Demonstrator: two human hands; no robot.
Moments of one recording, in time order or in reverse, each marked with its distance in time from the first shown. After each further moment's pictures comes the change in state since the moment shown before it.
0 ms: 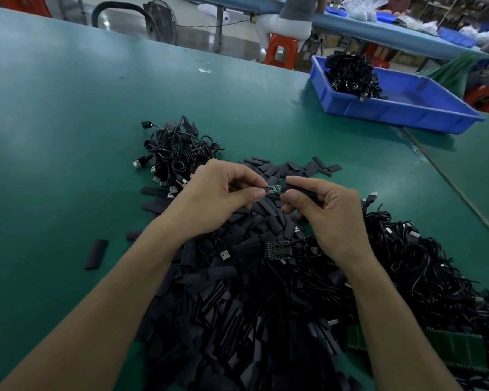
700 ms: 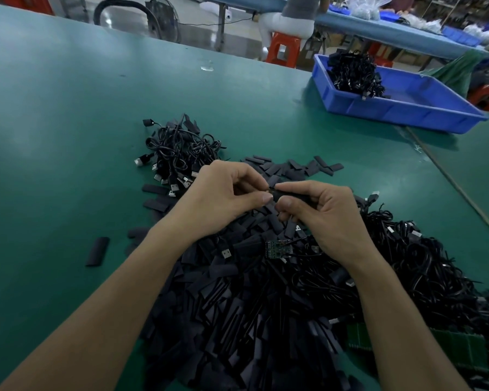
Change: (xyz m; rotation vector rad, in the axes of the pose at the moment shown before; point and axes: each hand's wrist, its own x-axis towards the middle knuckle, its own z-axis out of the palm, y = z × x) left_hand -0.003 0.005 0.005 0.005 0.018 -0.020; right_hand -0.001 -0.007 -0.003 0.015 -0.164 -0.015
